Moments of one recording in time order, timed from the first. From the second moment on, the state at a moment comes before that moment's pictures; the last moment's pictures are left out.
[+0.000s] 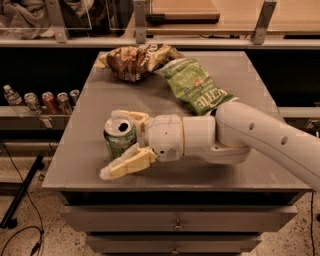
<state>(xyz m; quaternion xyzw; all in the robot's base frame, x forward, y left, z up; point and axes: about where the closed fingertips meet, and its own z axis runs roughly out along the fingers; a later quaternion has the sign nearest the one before) 0.436 0.090 0.882 -0.51 0.51 0.48 0.49</state>
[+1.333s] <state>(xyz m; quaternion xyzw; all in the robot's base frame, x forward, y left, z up) 0.435 0.092 0.872 -0.51 0.50 0.50 0.49</state>
